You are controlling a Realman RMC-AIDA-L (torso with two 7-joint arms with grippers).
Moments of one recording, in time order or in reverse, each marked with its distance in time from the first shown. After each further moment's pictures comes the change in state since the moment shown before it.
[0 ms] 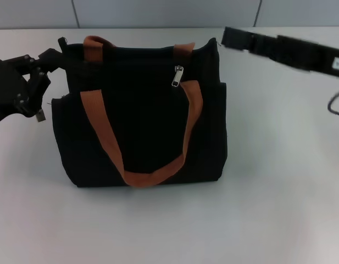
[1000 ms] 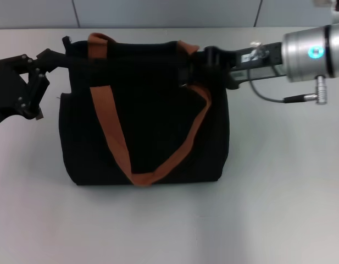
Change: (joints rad) left arm 0.008 -0.008 -0.013 -0.002 -0.005 0.005 0.124; right arm 0.072 0.018 -0.372 -0.349 -0.402 0.494 1.008
